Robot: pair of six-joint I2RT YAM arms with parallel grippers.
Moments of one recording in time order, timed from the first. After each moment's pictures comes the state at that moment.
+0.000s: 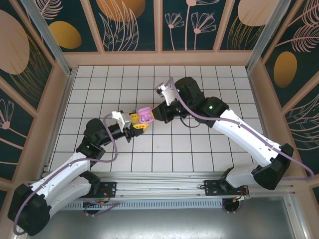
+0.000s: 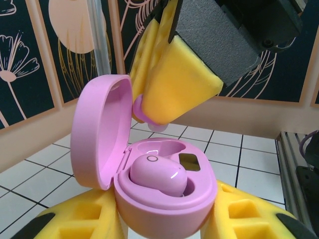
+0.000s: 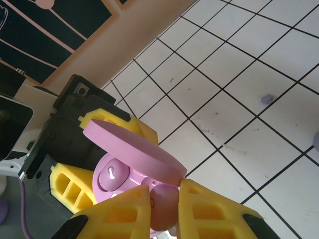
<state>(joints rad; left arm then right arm) -0.55 0.88 0.43 0.51 0.64 -0.01 0.83 1.36 1.42 -0.65 -0.41 0.24</state>
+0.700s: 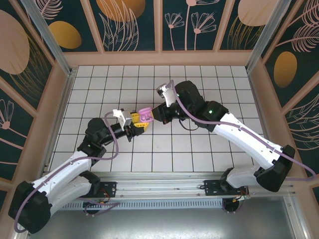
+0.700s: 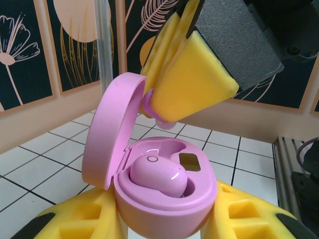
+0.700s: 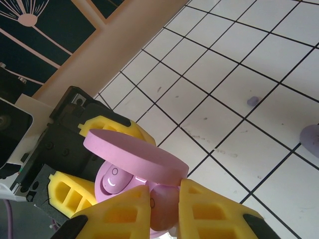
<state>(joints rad) -0.55 0.91 0.44 0.52 0.63 -0.08 0.87 1.32 1.36 -0.59 -0.30 0.32</state>
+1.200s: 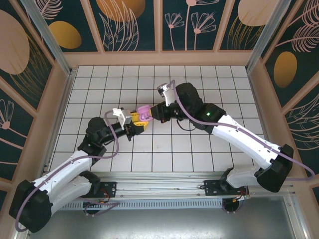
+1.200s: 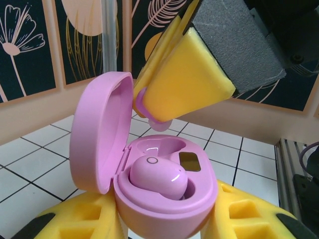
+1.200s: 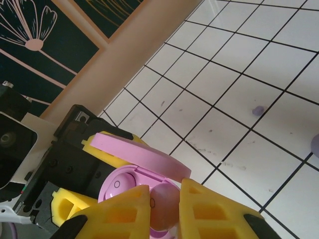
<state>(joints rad) -0.54 0.92 0.44 0.52 0.62 -0.10 0.87 1.32 1.27 -0.43 -0.30 0.41</state>
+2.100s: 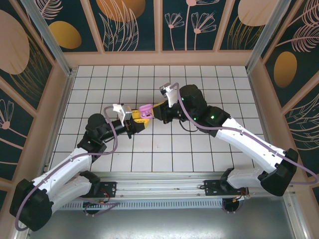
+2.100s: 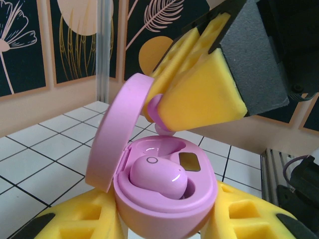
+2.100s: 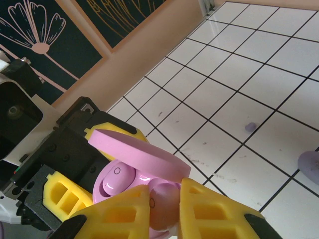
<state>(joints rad) -0.54 0.95 0.51 0.48 0.65 -0.18 0.87 1.26 1.23 -0.40 -0.28 0.34</state>
